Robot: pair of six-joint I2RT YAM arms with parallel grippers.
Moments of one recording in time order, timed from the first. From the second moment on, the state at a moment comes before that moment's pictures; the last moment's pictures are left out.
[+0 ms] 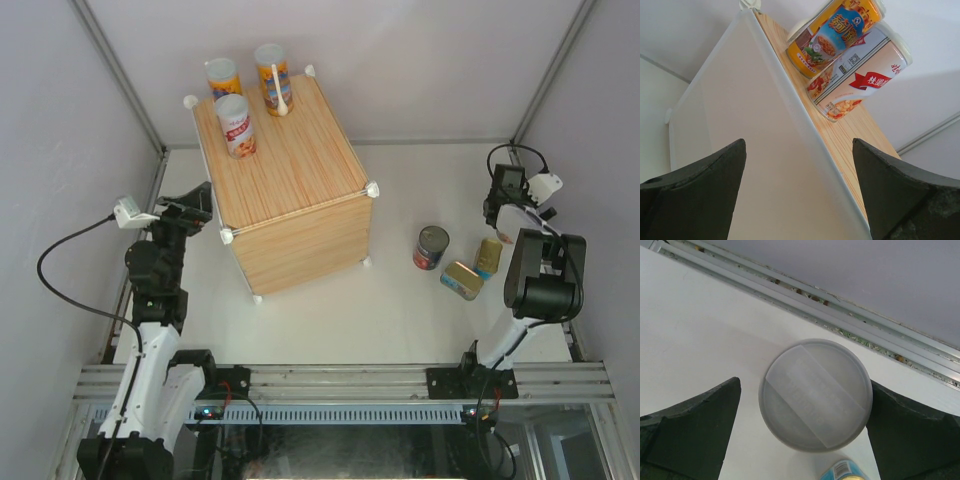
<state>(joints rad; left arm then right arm) 0.03 0.68 0.54 0.36 0.03 -0.80 -0.20 1.74 1.08 -0.10 0.71 0.65</state>
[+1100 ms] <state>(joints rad) 0.03 0.63 0.54 0.36 0.03 -0.80 -0.06 1.65 1.08 -0.13 0.64 0.56</state>
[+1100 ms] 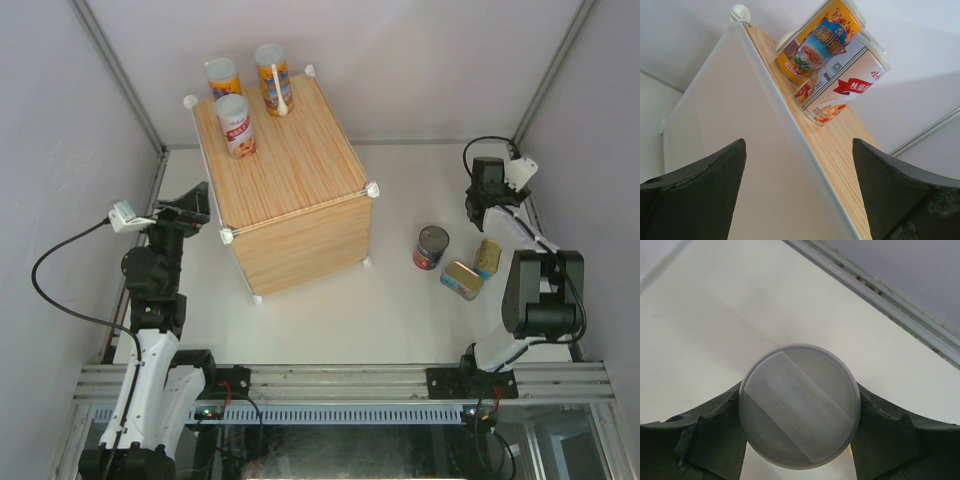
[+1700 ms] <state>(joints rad) 0.03 0.62 0.54 0.36 0.03 -0.80 0.25 1.24 1.11 -0.13 0.65 0.34</state>
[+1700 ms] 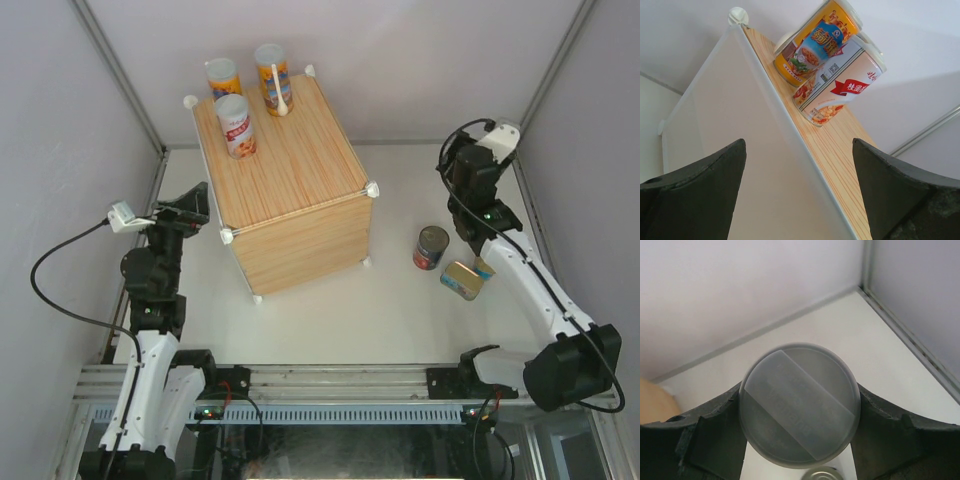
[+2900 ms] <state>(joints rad) 0.03 0.62 0.54 0.38 0.03 -0.80 0.87 1.84 2.10 -0.12 0.51 -0.09</state>
